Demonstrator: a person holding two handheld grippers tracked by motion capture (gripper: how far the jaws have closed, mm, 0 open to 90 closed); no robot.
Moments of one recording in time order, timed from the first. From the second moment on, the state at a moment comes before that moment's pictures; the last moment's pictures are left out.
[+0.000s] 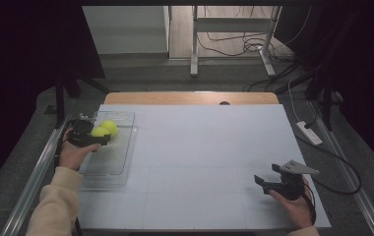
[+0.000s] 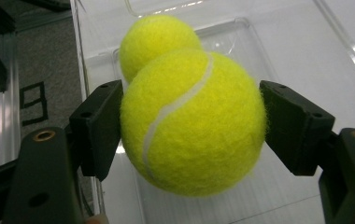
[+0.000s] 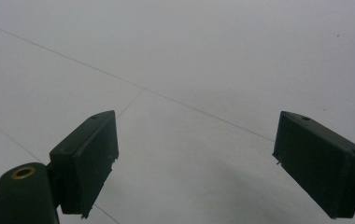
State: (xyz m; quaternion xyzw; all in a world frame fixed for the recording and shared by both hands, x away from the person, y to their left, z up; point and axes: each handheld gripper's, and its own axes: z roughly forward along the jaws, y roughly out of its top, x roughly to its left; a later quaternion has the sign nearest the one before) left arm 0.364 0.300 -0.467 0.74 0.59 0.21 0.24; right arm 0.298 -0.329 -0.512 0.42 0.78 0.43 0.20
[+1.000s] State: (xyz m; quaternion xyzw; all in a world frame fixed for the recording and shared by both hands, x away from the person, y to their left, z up) left arm 0.362 0.296 -0.458 0.73 0.59 0.21 0.27; right arm 0.298 -0.329 -0.512 0.42 0.78 0.42 0.20
